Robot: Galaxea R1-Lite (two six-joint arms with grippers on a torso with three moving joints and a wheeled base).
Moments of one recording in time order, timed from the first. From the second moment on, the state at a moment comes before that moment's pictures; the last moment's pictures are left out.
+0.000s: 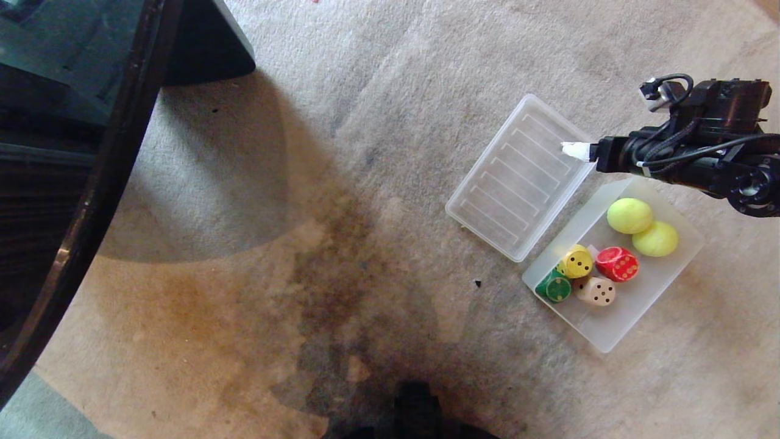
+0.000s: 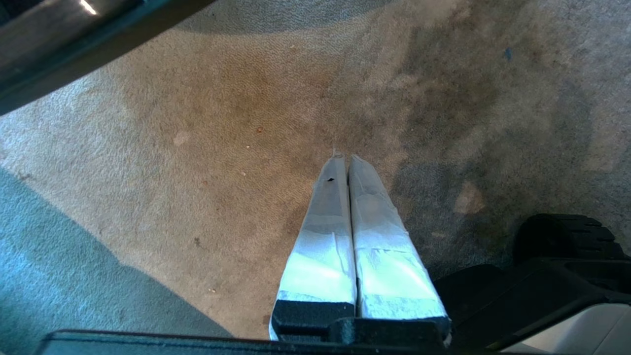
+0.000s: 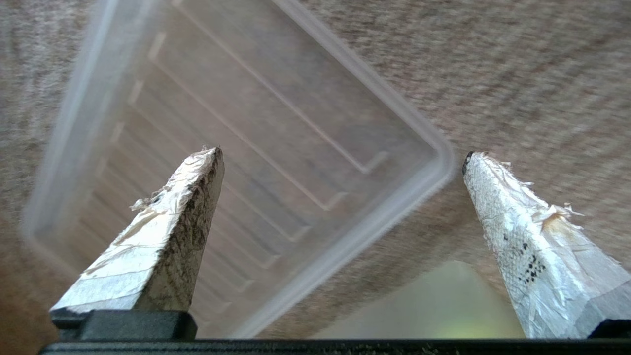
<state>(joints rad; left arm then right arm) 0.00 0.00 0.00 0.01 0.01 -0.01 -0.03 1.88 -1.36 -0.43 0.28 0.00</state>
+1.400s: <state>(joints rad) 0.00 0.00 0.00 0.01 0.01 -0.01 -0.09 2.01 -1.39 -0.49 0.23 -0.20</state>
